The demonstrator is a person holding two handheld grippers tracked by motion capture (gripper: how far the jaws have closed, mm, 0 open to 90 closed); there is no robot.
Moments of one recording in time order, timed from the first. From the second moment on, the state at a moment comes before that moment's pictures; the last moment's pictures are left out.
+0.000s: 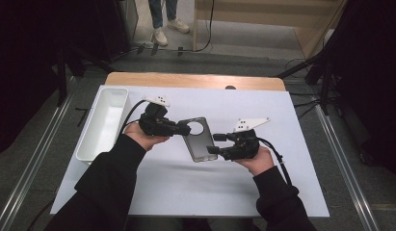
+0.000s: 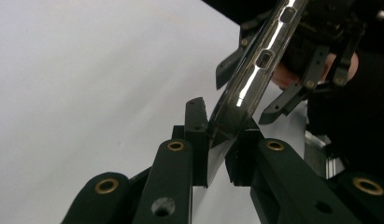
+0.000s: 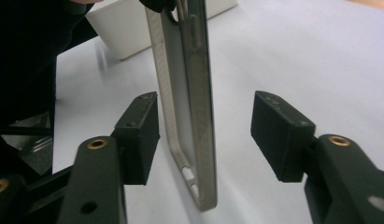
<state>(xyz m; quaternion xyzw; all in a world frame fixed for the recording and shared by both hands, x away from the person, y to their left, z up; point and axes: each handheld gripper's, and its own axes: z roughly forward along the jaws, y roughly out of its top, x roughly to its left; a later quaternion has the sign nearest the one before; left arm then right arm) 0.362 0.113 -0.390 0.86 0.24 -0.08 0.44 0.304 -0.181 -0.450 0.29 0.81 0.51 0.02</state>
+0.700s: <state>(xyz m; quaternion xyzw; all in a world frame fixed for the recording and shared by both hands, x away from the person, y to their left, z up) 0.363 0.120 -0.368 0.90 0.23 -0.03 0.38 0.310 -0.180 -0.434 0.27 0.82 0.50 0.01</state>
